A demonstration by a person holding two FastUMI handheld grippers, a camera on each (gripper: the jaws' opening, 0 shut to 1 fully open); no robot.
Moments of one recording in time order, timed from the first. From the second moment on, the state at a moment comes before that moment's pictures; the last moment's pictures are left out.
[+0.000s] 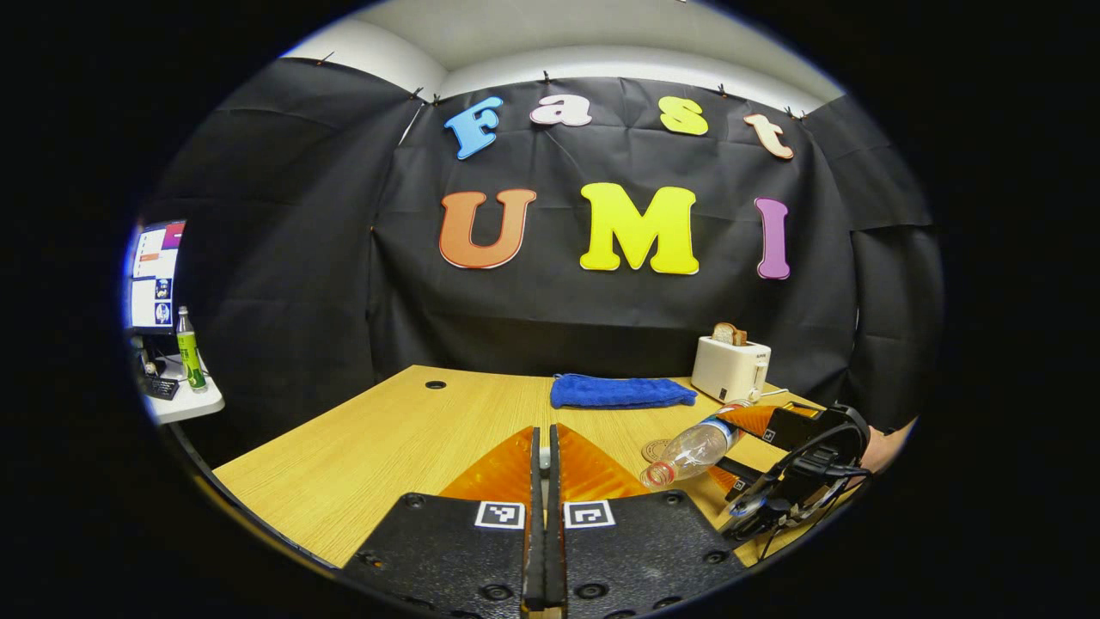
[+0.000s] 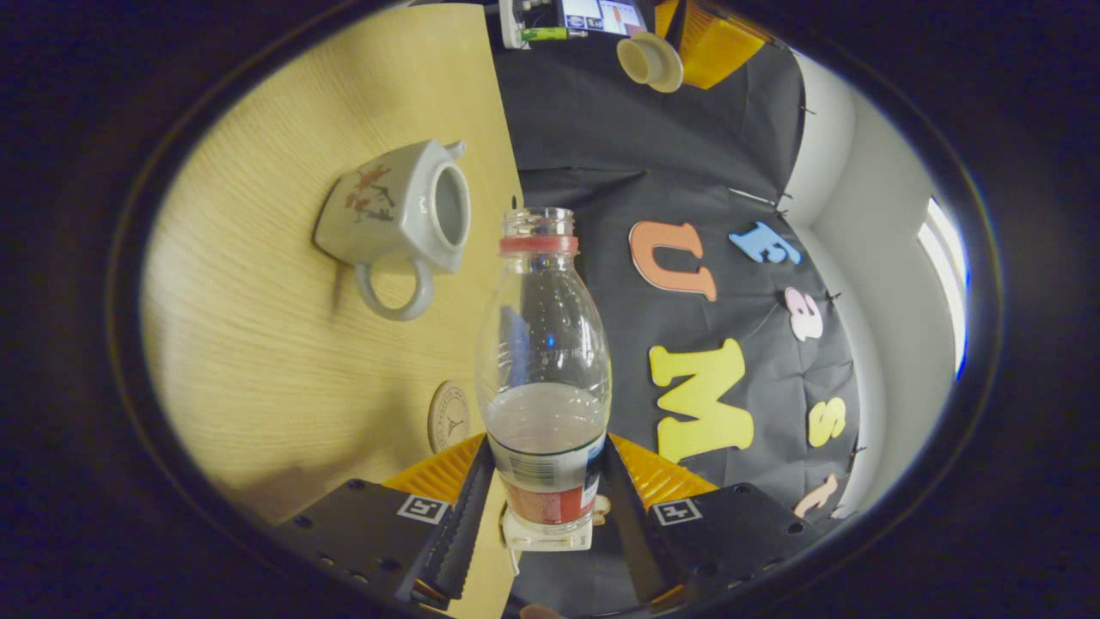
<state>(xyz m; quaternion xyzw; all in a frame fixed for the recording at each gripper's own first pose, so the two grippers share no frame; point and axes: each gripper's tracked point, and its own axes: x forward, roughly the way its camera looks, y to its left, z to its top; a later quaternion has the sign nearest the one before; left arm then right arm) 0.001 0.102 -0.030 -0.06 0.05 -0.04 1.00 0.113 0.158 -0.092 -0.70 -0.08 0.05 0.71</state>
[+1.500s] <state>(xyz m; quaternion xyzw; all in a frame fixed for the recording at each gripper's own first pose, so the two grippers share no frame) -0.006 0.115 -0.018 -0.05 0.04 -0.04 1.00 0.126 0.170 -0.065 -0.80 -0.13 0.02 0.59</state>
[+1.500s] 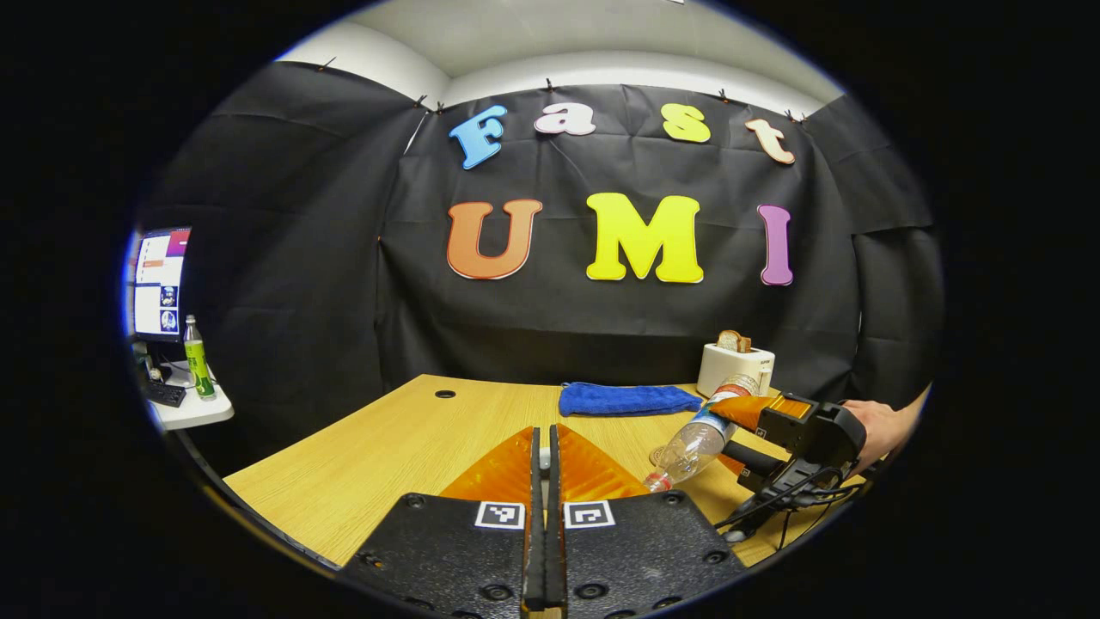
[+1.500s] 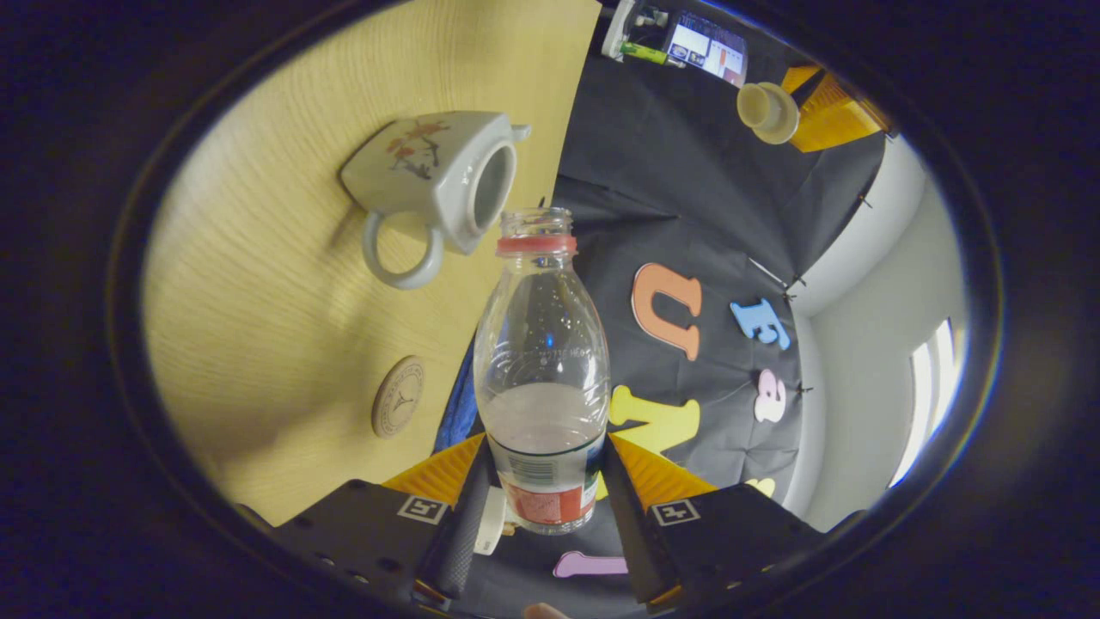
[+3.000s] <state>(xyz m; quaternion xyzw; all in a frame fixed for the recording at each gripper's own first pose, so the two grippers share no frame) -0.012 0.126 -0.010 -0.06 0.03 -0.03 1.00 0.117 0.194 -0.032 -0.85 -0.19 -0.01 0.50</state>
